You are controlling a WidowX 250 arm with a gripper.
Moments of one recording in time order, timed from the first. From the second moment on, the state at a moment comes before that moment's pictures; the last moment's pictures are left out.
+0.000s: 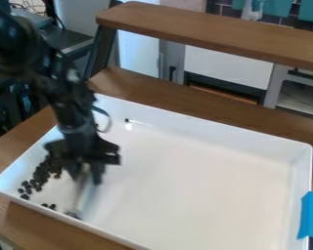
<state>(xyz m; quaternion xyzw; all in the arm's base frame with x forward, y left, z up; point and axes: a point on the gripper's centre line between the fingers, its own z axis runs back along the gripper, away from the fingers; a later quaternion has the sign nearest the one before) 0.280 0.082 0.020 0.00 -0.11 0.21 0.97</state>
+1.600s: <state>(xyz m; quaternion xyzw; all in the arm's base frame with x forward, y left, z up) 0.387 0.042 0.061 0.00 -0.11 0.30 0.95</state>
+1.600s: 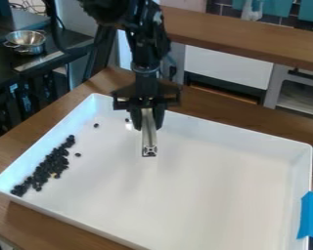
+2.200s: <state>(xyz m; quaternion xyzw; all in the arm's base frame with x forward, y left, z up) 0.397 0.074 0.044 0.03 -0.11 0.32 0.94</state>
